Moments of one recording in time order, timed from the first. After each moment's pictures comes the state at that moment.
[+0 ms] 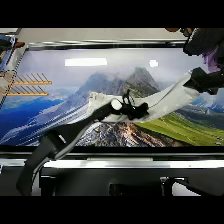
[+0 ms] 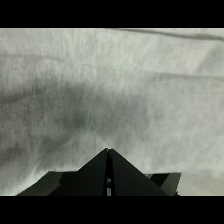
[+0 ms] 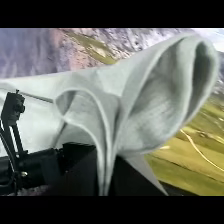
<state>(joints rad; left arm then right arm) -0.56 -2.15 1.89 0.51 -0.71 -1.80 -0.33 -1.35 1.60 2.14 -1.43 -1.59</state>
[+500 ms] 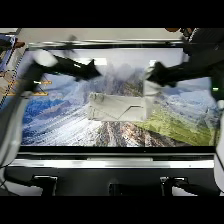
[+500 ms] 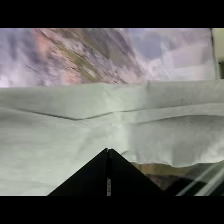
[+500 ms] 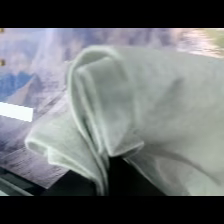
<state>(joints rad) -0.06 -1.65 1.90 0.95 -1.18 -1.75 0.07 -1.43 1.60 2.24 -1.23 -1.50</state>
